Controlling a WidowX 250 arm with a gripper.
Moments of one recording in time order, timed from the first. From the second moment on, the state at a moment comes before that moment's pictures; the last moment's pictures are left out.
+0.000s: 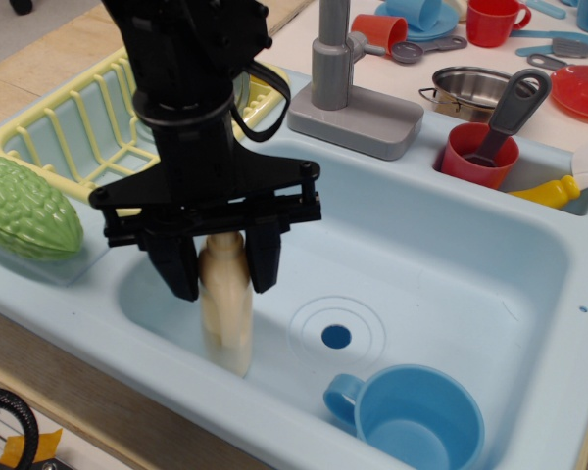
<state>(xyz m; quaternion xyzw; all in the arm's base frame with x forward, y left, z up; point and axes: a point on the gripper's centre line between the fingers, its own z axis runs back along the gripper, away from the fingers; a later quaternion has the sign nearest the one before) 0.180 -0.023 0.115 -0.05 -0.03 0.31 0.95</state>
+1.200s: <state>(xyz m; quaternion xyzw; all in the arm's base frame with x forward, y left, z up) 0.243 0.077 0.207 0.02 -0.07 0.20 0.98</state>
